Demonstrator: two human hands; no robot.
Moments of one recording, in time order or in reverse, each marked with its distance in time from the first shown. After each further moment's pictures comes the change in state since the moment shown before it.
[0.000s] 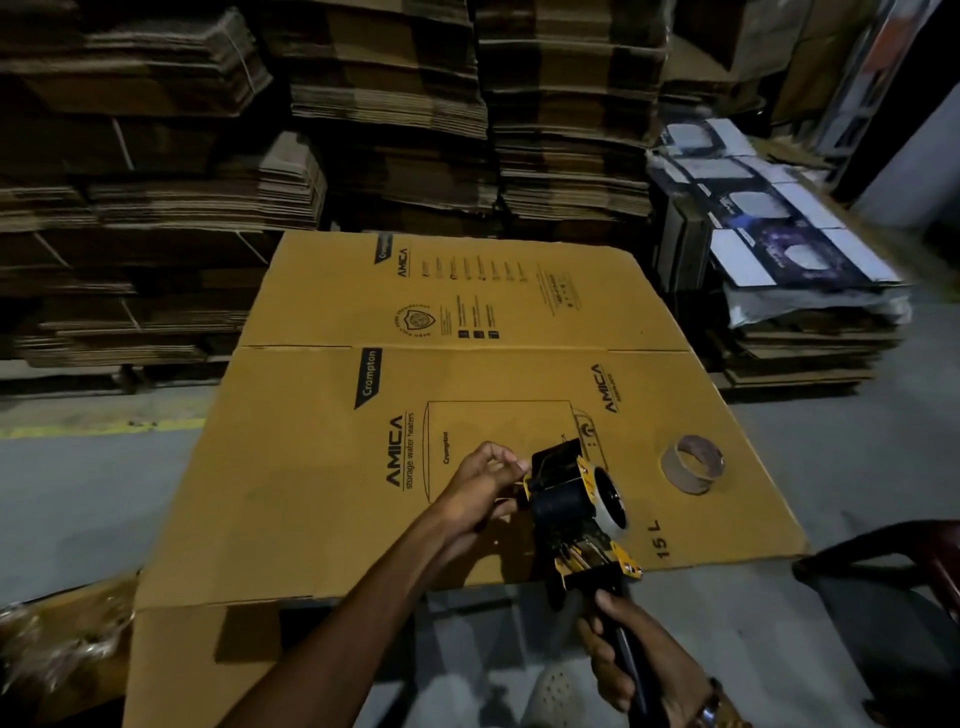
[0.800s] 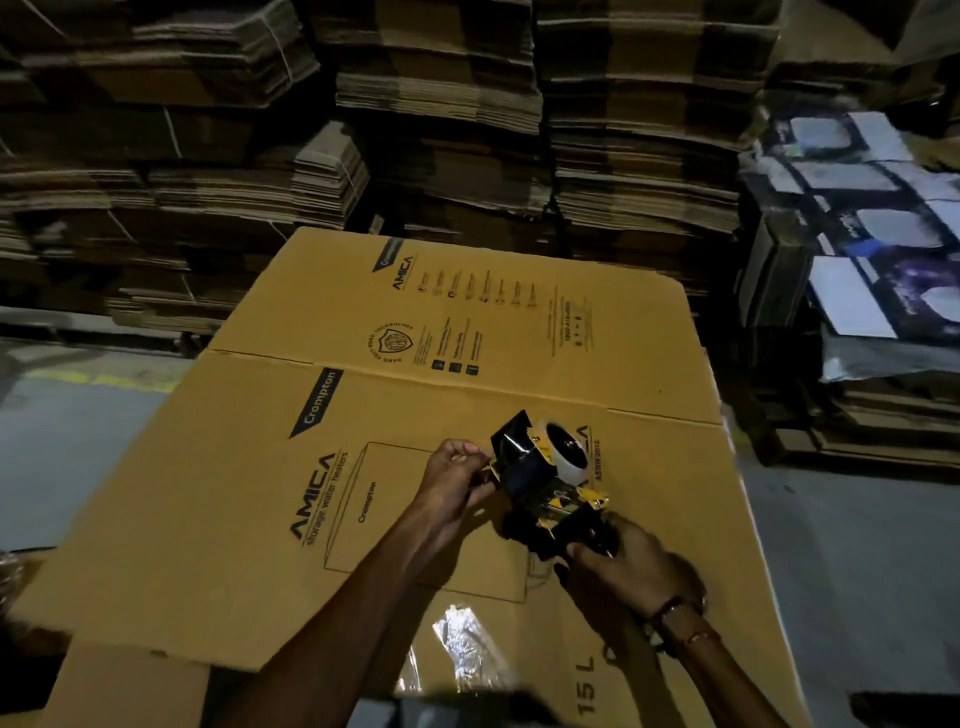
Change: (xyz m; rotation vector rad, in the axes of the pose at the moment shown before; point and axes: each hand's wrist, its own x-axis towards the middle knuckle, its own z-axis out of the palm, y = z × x) left_hand 0.163 0.036 0.082 -0.313 0.516 0.051; right_hand 0.110 -0.242 -0.109 -1.352 0.304 -0.418
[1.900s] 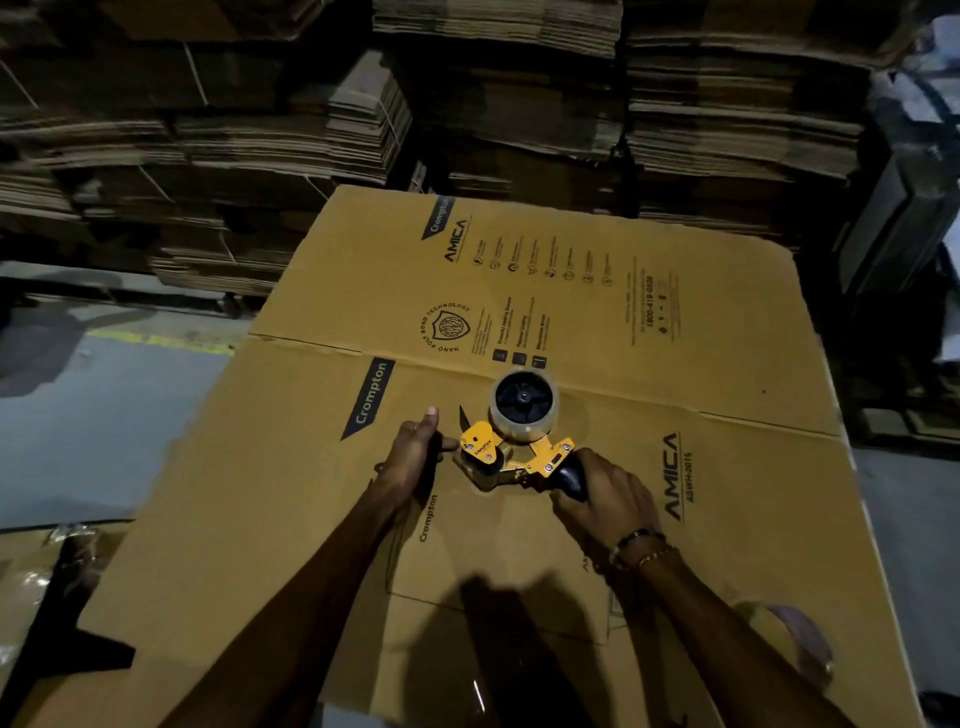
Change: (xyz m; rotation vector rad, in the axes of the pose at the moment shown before) left_hand 0.086 0.058 -0.118 0.462 0.182 0.052; right_hand 0.127 -0.062 0.085 -0.435 0.110 -0.230
